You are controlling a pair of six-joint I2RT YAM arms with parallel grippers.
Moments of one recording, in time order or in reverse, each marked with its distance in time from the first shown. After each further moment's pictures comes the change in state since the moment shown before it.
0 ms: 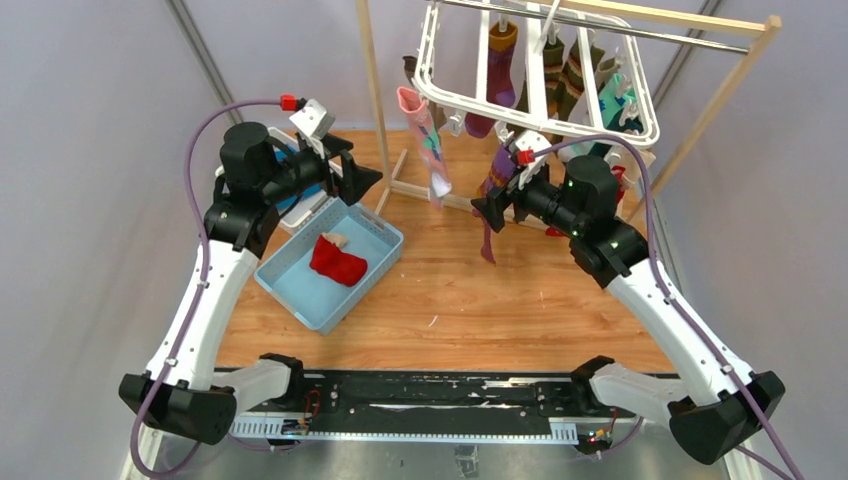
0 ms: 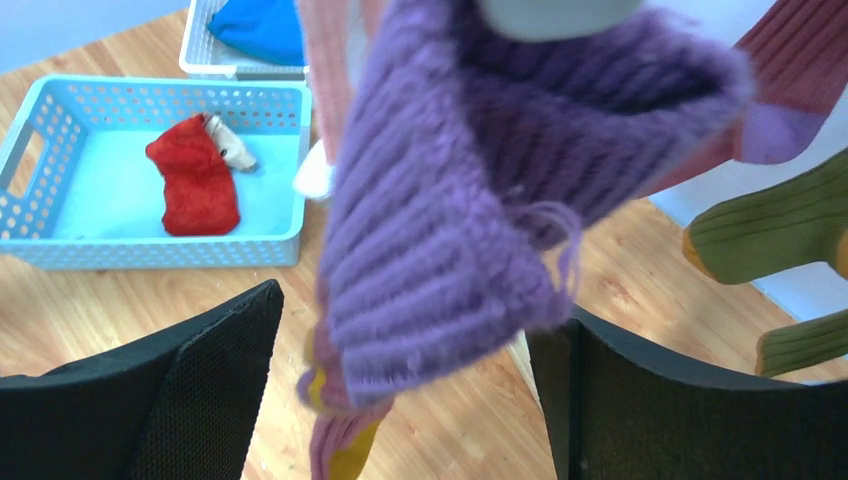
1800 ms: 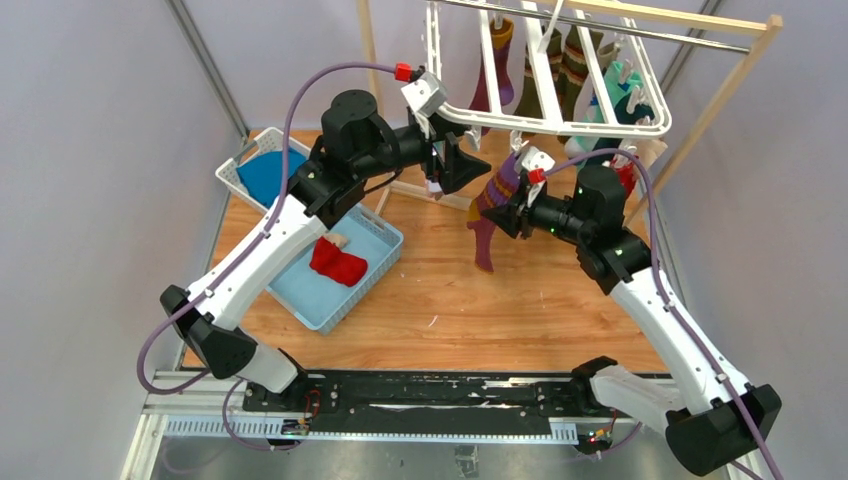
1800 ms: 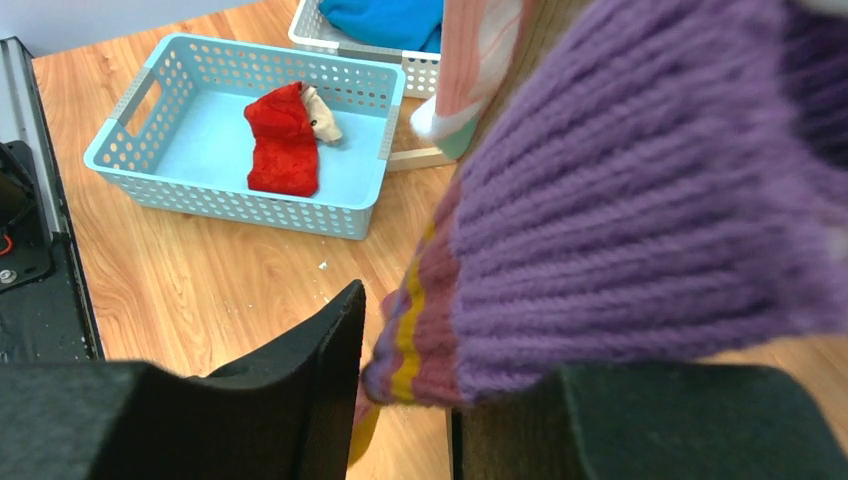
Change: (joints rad) left arm -0.485 0.358 0.383 0.110 -0.129 -0.114; right arm -0.093 -0.043 -0.109 0.054 -0.312 -0.027
